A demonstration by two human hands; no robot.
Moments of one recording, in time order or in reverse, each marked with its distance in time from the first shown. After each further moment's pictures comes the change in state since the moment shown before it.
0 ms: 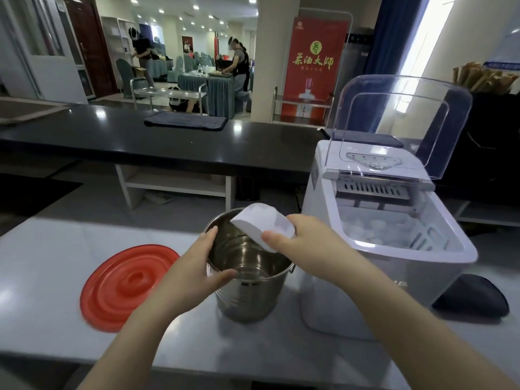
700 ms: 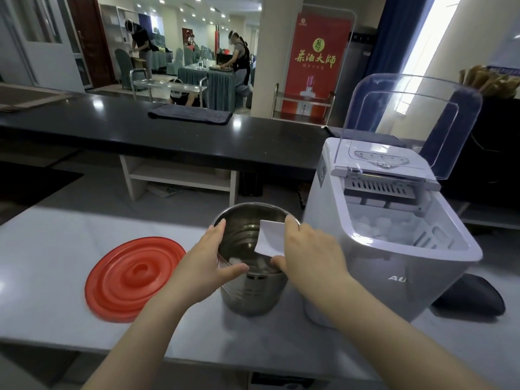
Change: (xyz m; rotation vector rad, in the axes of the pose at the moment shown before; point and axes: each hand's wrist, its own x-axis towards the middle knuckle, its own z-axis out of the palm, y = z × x) left_hand 0.003 -0.005 0.003 -0.002 -0.002 0.009; right_hand -0.010 -0.010 0.039 -0.647 0.185 -0.112
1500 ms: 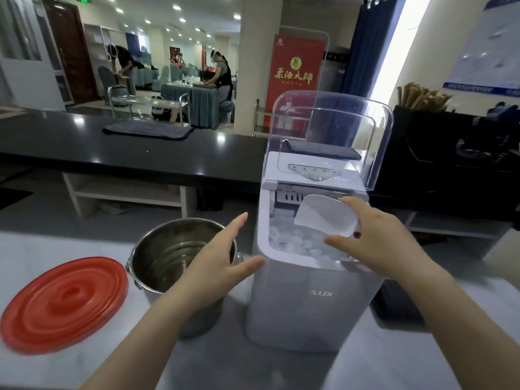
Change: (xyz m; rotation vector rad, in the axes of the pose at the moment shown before) left_hand 0.031 0.126 0.072 -0.203 -0.030 0.172; right_hand -0.024 0.221 -0.053 0.292 0.075 0.180
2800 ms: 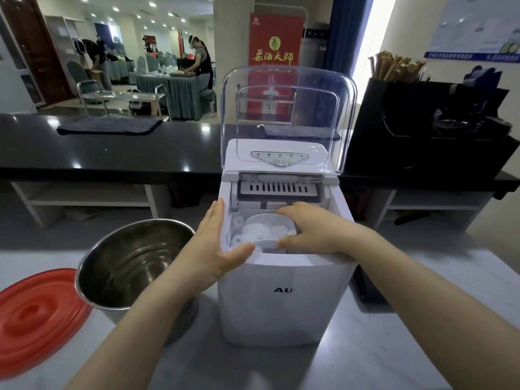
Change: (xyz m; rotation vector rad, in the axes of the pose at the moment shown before) left_hand 0.040 0.028 0.037 0.057 -0.075 -0.083; right_hand 0.055 0.022 0.039 -0.024 -0.414 -0.232
